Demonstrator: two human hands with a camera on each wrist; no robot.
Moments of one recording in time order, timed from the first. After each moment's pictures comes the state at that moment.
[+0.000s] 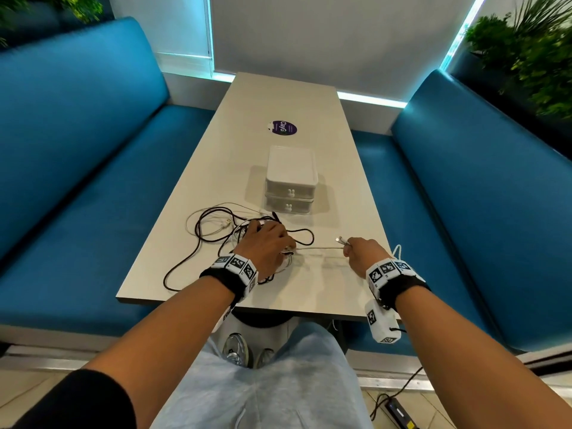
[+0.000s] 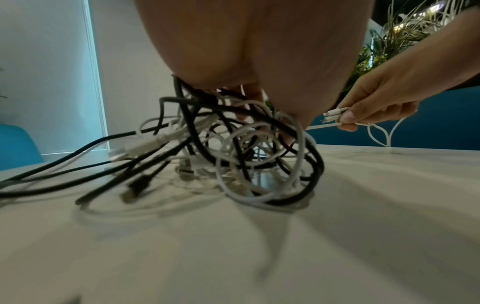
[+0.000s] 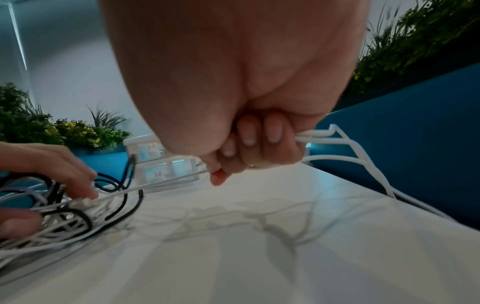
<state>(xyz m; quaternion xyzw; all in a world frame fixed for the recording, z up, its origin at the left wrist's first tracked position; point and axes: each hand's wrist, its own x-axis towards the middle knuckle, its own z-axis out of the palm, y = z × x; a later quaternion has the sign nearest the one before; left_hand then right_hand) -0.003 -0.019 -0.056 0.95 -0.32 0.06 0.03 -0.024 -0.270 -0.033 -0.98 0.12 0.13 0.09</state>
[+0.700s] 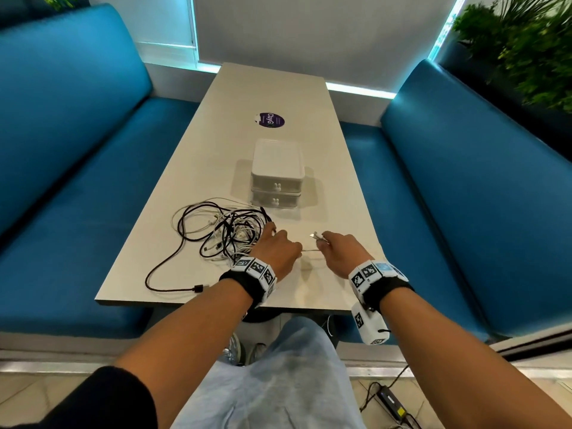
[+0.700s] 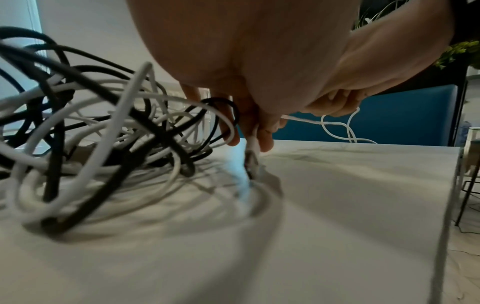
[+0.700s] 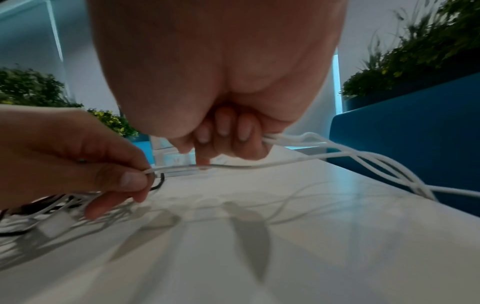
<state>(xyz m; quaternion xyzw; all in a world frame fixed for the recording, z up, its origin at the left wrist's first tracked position) -0.016 -0.077 -0.061 0.96 -0.29 0.00 -0.06 -0.038 -0.260 -0.039 -0.98 -0.01 0.07 0.16</state>
